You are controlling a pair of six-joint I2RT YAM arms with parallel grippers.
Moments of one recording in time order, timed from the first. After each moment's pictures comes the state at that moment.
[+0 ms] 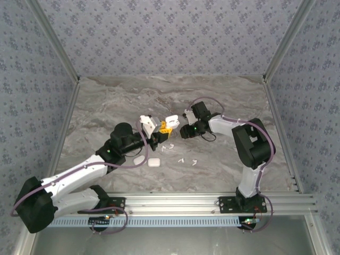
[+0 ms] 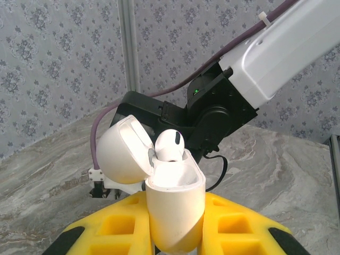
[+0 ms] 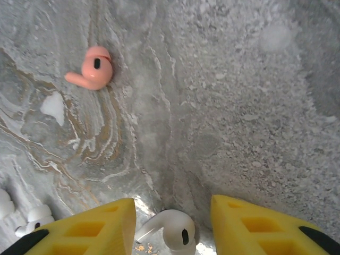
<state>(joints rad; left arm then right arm) -0.79 1.05 0.62 0.36 0.30 0.00 0.47 1.86 1.09 -0.32 -0.31 0.10</state>
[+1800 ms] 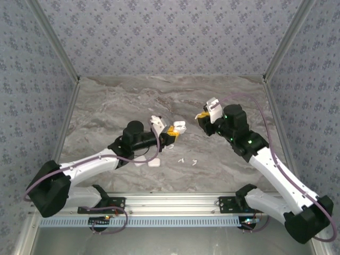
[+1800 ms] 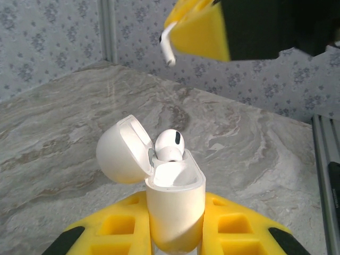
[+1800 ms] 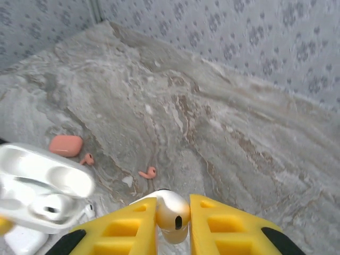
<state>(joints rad) -0.80 1.26 0.64 0.44 0.39 -0.05 0.52 0.96 0.90 -0.34 -0.12 -0.09</state>
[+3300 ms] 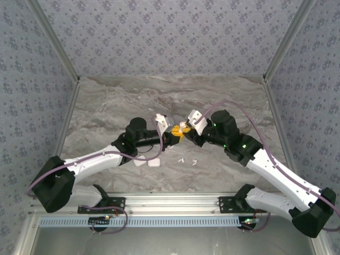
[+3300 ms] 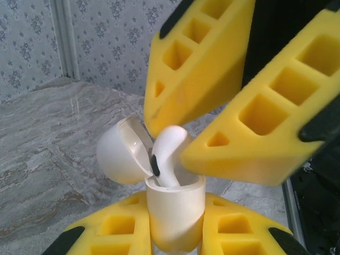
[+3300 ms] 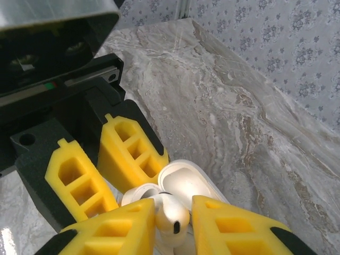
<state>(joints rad) -0.81 1.31 0.69 0.48 0.51 -0.06 0.73 0.99 0.94 -0.38 -0.18 -0.26</state>
